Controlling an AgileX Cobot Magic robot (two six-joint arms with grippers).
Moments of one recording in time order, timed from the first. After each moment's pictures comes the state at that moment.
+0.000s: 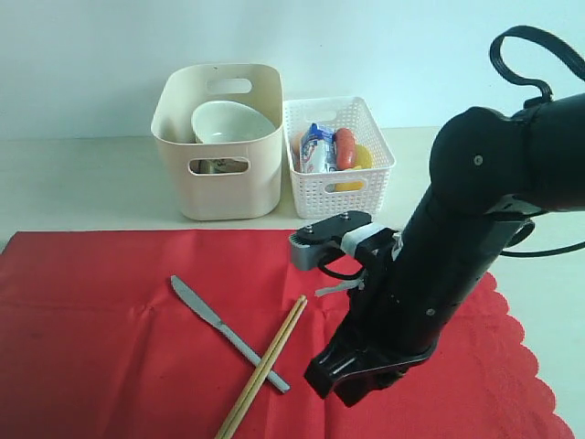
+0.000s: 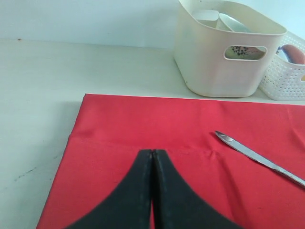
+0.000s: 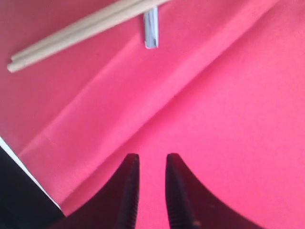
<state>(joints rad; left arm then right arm) -0.12 0.01 0.00 -0.05 0.37 -0.05 0.64 1.67 -0.92 0.44 0.84 -0.34</state>
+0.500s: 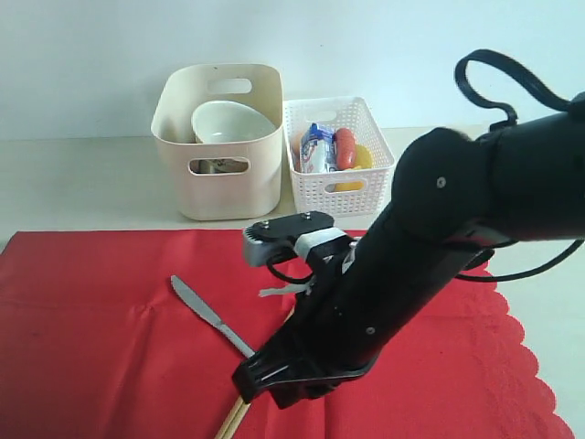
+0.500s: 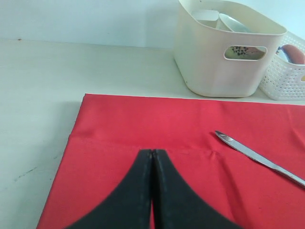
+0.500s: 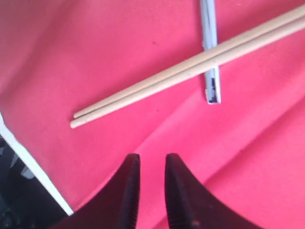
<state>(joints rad) -0.12 0.01 0.00 -0.05 0.37 -0.05 0.77 1.68 -0.92 0.58 0.68 -0.27</state>
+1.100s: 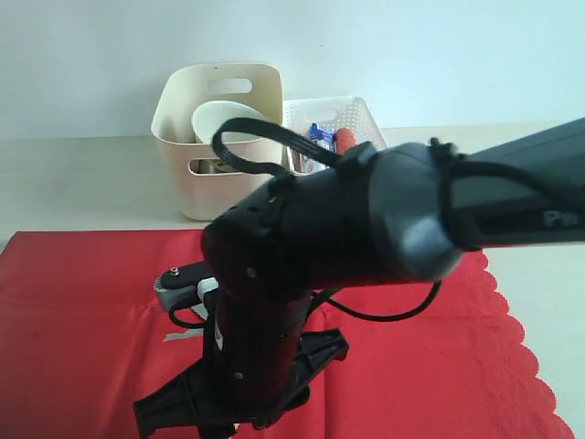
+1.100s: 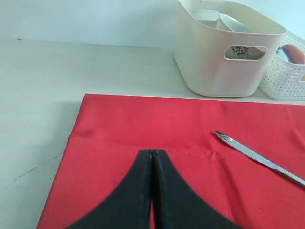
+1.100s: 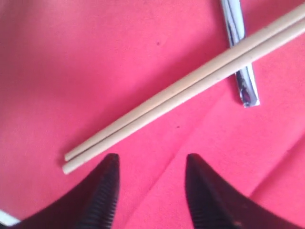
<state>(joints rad) -0.12 0.01 0.00 -0.05 0.37 -0.05 1.02 1.93 -1.21 0.11 0.81 0.53</state>
